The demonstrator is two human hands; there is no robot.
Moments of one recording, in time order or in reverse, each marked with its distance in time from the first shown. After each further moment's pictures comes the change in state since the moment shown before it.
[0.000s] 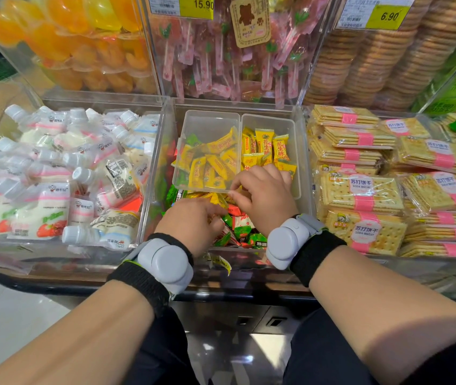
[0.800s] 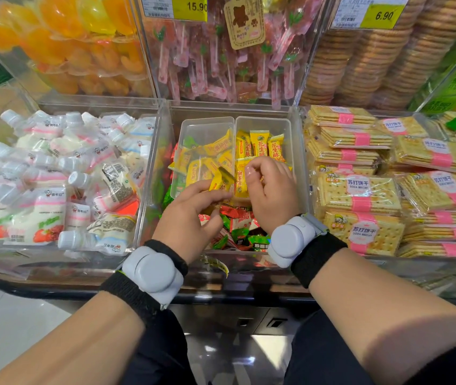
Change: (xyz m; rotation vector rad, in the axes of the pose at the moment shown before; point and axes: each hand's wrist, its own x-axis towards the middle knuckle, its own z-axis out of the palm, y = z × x) left_hand -0.012 0.010 -0.005 -0.237 0.280 0.167; right_hand -0.001 0.000 -0.012 0.352 0.212 0.194
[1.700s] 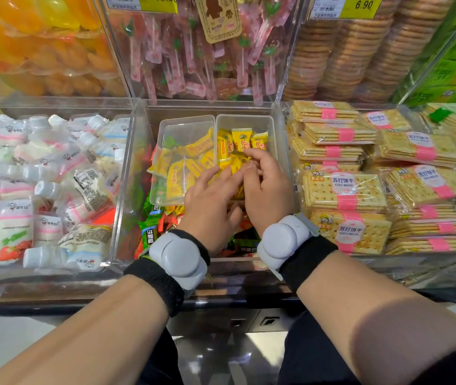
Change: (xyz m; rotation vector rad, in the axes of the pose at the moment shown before) left_hand 0.036 0.027 0.043 0.159 -0.157 0.101; right_hand 0.006 0.013 0.002 0.199 0.122 0.256
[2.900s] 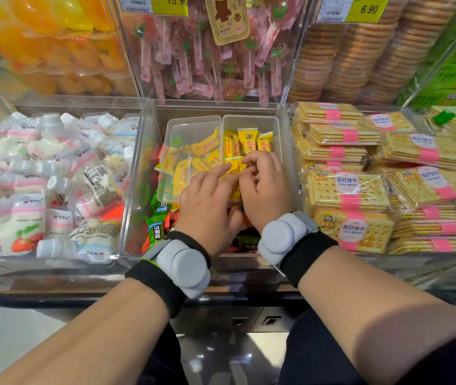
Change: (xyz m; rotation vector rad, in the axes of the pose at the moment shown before) left_hand -0.013 -0.003 -0.005 0.151 0.104 0.012; right_hand -0.004 -0.005 0.001 -0.086 -0.036 -0.192
